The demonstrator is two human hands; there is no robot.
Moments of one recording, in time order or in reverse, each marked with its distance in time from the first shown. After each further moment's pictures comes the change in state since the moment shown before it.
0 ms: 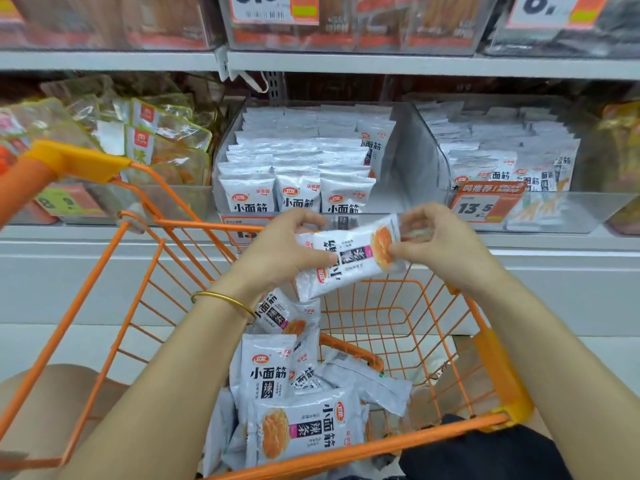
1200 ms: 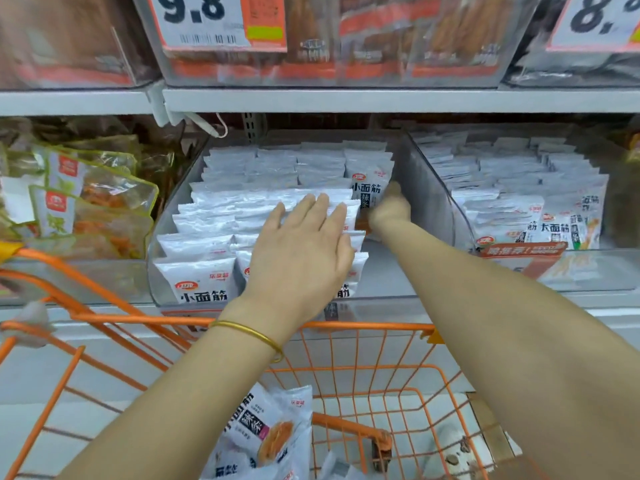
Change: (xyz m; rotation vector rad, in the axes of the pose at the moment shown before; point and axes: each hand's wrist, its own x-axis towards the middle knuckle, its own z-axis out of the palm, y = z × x) left_hand 0.123 0.018 0.021 1.043 0.293 0.485; right_hand 0.263 0.022 0.040 -0.026 0.359 0.264
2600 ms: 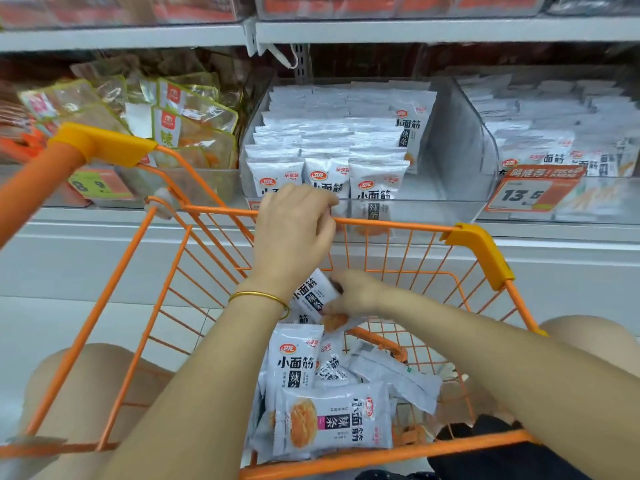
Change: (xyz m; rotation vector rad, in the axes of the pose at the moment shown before) left_hand -0.117 -0.019 -0.022 -0.202 0.281 -0.098; right_hand -0.245 0.059 0.025 -0.473 -0.922 -0.396
